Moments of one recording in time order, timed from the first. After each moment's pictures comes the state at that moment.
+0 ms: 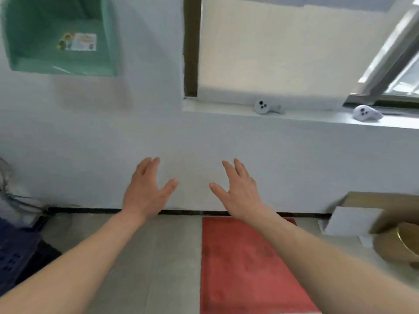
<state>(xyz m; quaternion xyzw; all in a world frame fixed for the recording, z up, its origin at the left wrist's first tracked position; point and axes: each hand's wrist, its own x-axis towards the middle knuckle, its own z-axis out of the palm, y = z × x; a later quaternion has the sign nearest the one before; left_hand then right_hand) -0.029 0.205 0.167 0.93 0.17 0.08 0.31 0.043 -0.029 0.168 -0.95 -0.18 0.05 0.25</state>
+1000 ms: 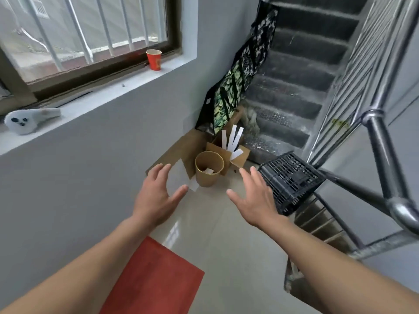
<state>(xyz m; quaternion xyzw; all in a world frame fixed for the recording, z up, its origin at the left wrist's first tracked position) 0.181 -0.581 0.146 0.87 -0.36 -0.10 0.32 -0.003 -0.767 0.138 -0.90 0.38 -0.06 0.21</state>
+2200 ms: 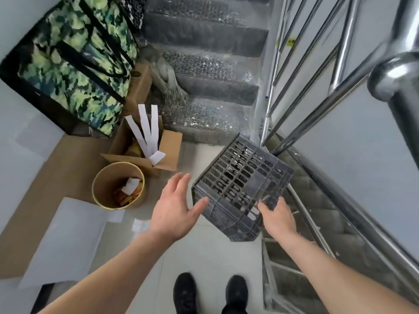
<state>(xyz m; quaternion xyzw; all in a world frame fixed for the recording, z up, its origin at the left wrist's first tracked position) 0.179 -1.196 -0.067 0.79 -0.51 -0.29 0.18 -0.073 -1.287 -0.130 -0.52 0.77 -0.02 0.37</state>
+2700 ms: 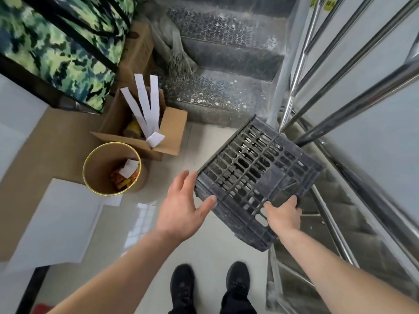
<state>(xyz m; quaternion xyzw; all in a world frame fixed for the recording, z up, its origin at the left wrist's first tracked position) 0.165 -1.239 -0.161 0.80 -0.46 -0.33 0.17 -0.061 -1.338 -0.235 -0.43 0.82 0.00 0.39</state>
